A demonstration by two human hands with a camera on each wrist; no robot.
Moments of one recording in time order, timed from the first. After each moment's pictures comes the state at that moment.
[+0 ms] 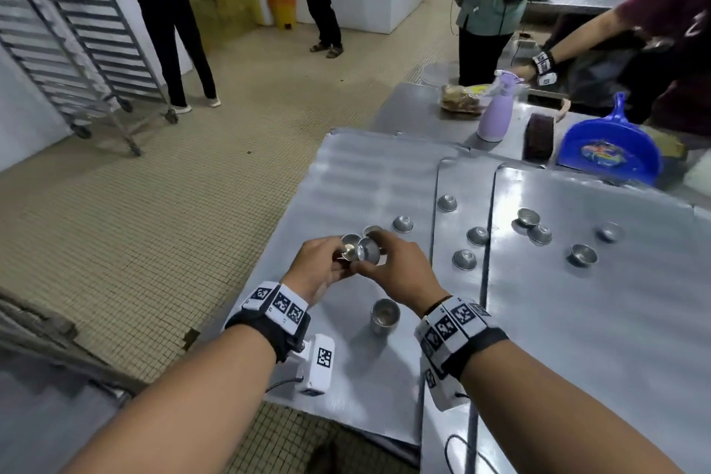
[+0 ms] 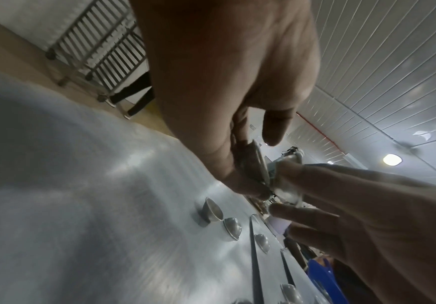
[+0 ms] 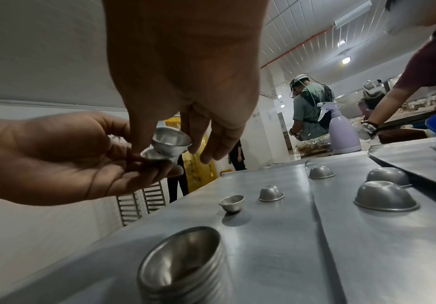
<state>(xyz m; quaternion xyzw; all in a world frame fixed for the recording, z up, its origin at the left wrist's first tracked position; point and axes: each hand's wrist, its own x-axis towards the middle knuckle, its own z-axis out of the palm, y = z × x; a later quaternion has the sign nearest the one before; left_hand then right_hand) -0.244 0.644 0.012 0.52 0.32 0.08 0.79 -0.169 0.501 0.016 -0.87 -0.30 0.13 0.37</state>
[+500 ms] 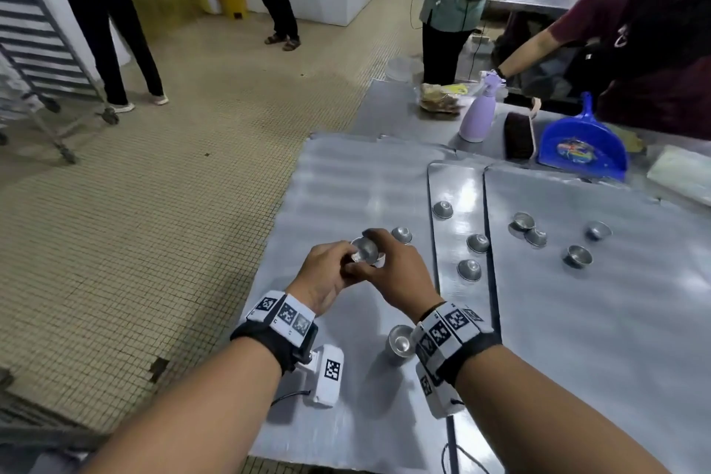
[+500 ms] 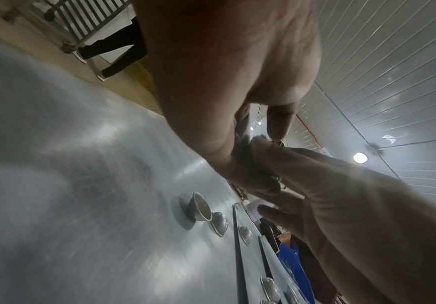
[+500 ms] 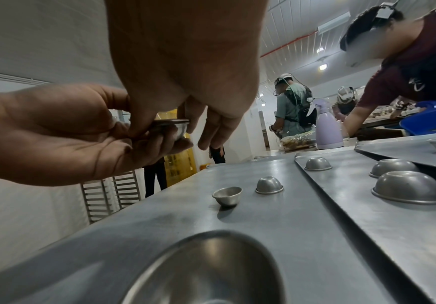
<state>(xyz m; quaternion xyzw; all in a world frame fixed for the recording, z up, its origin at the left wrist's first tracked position) -0.208 0.687 -0.001 0.50 0.27 0.02 0.83 -0.154 0.553 0.004 -0.88 -0.25 0.08 0.39</state>
